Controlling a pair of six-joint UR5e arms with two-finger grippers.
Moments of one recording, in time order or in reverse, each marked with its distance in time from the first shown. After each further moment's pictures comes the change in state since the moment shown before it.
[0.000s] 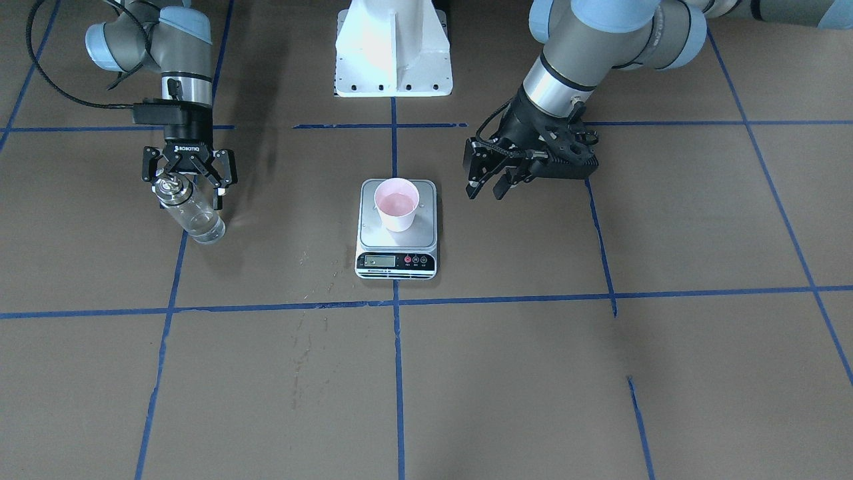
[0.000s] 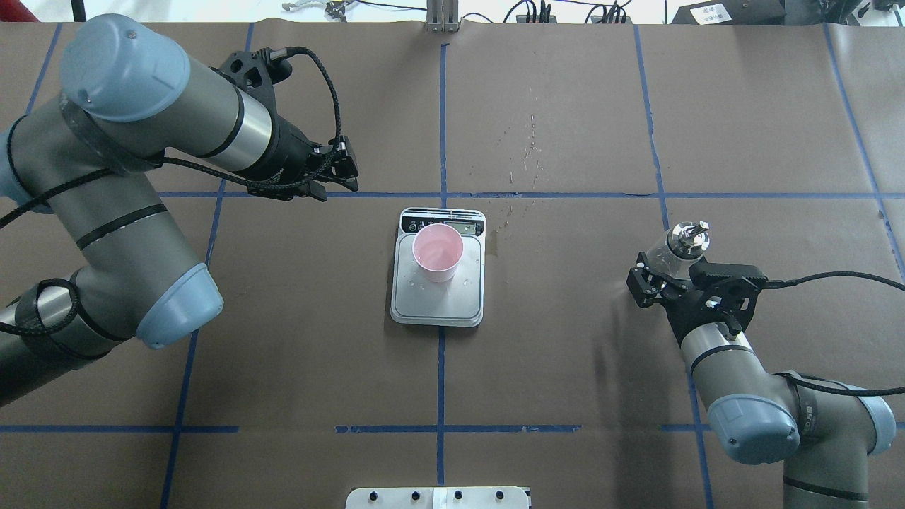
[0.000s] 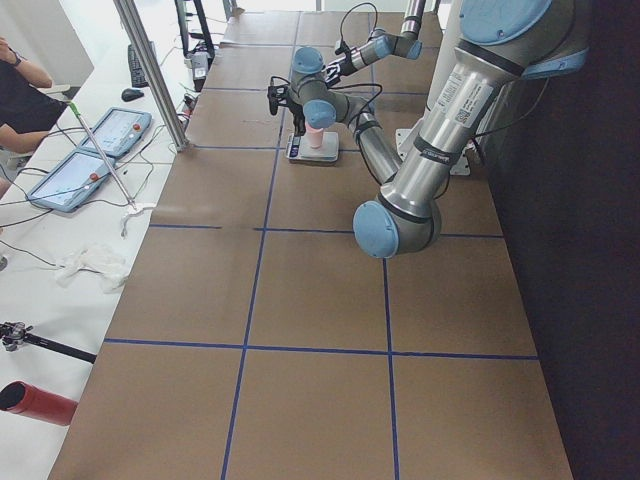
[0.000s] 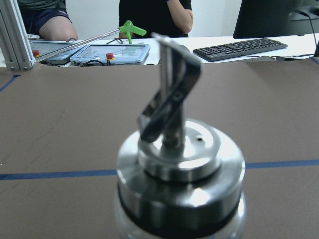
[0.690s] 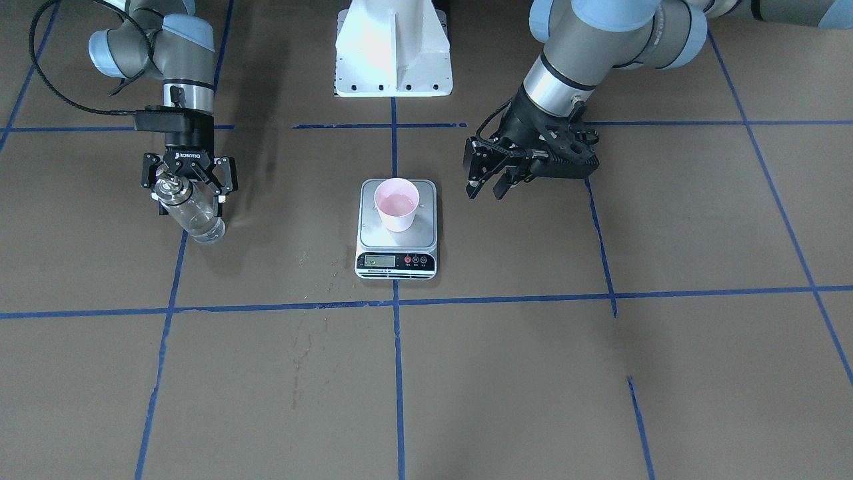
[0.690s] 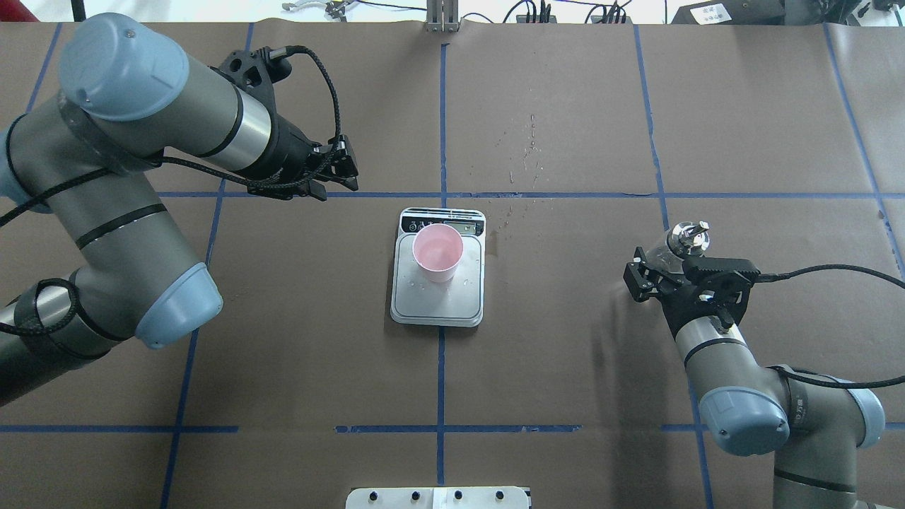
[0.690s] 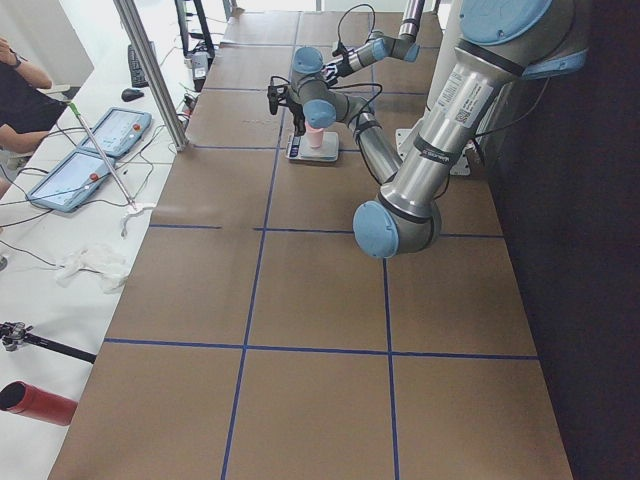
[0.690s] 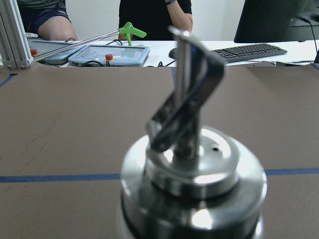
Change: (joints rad) left arm -0.001 0.000 -0.004 0.000 0.000 0.000; right arm 0.014 0.024 -0.026 0.000 0.000 -0.023
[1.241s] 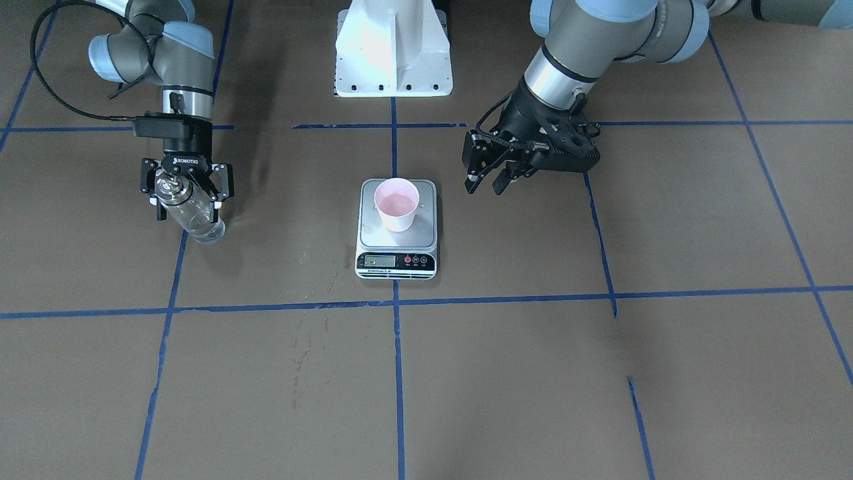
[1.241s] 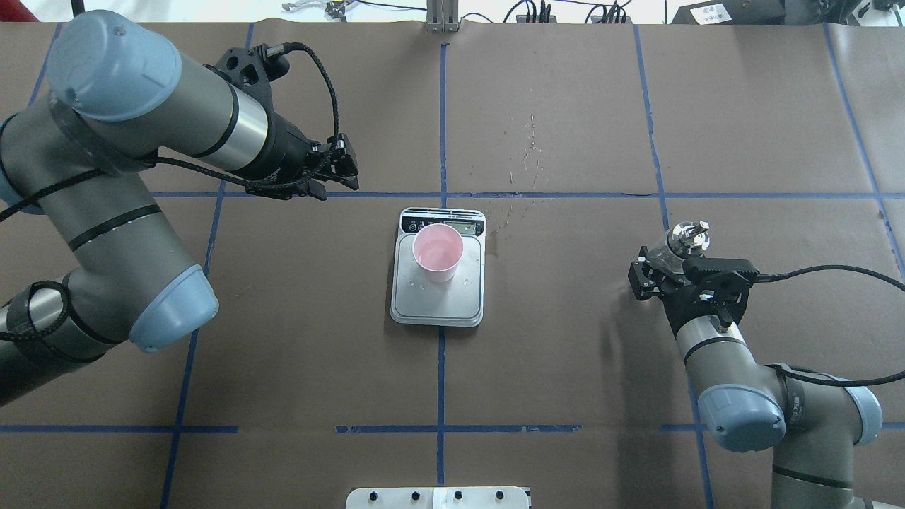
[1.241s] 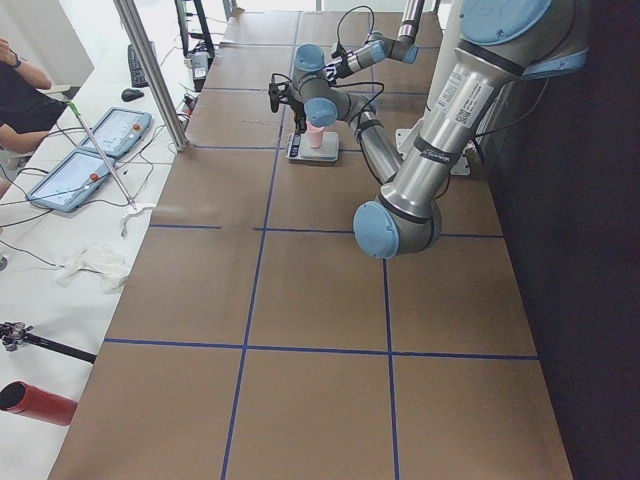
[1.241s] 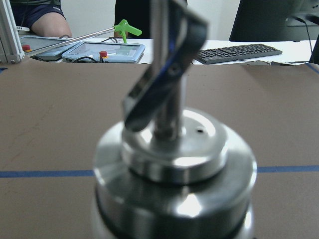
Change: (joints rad) left arm 0.000 0.002 -0.024 0.005 0.001 -0.005; right arm 0.005 0.003 -0.031 0.006 0.000 0.004
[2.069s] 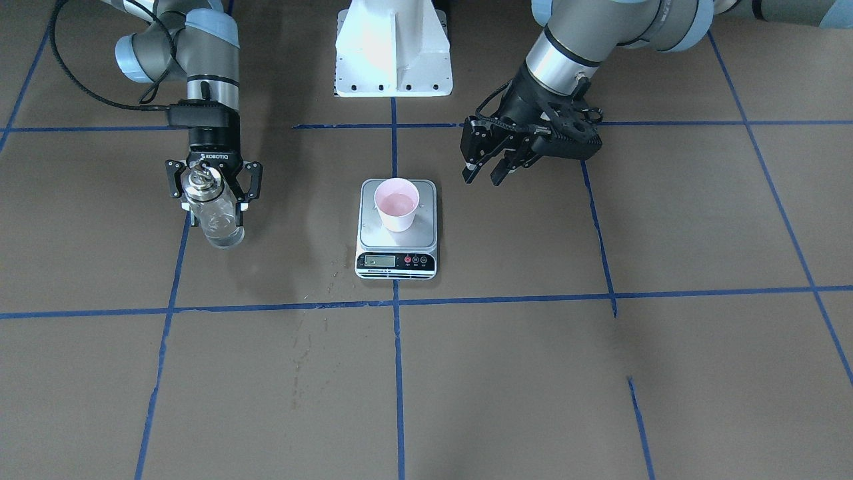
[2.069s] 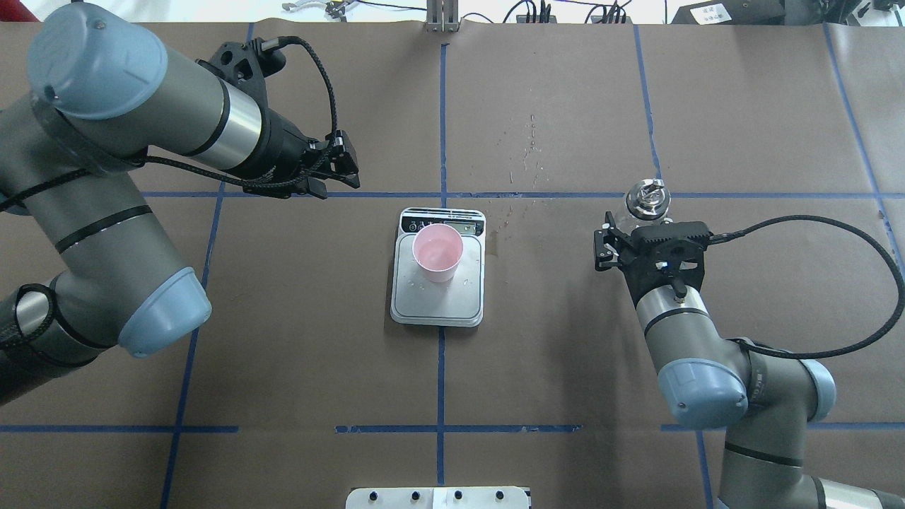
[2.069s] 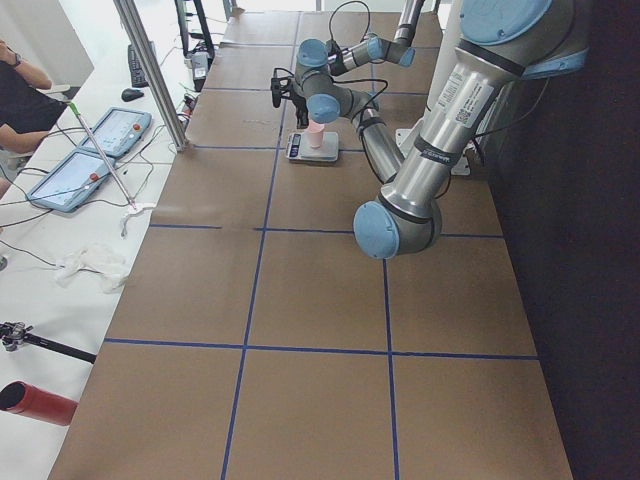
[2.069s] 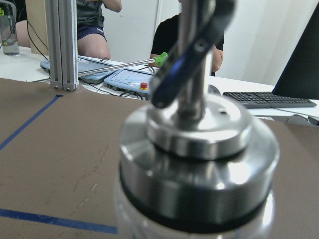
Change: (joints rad) left arm -0.004 0.004 -0.039 0.007 -0.004 -0.003; right arm 0.047 0.171 0.039 -0.087 -0.034 -0.320
